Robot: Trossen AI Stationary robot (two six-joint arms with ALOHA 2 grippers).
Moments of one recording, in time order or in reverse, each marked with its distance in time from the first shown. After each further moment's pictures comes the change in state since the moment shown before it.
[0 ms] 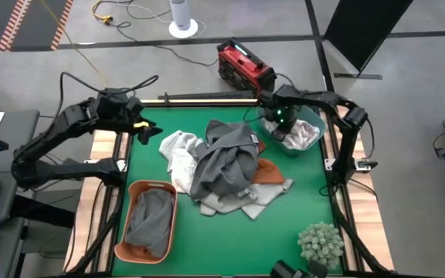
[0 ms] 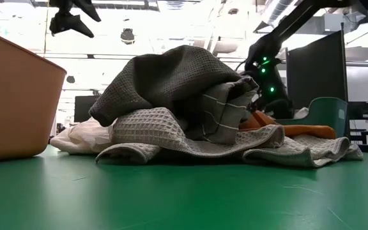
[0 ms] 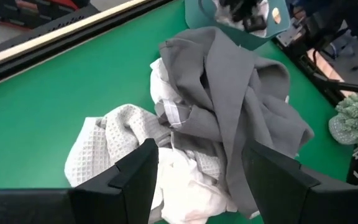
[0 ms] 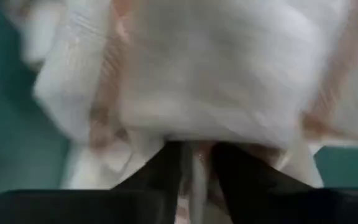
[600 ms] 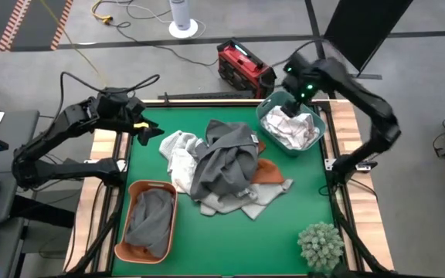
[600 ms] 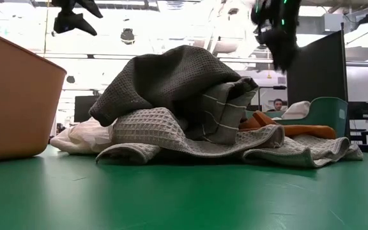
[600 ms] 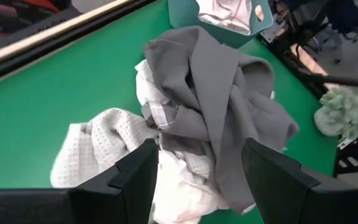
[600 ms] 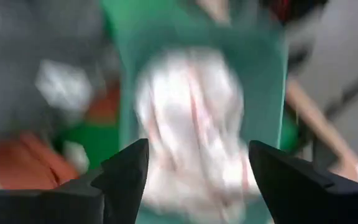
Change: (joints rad) left arm 0.000 0.006 0.000 0.027 0.057 0.038; right arm -0.035 -0.365 0.335 -0.164 -0.095 0.099
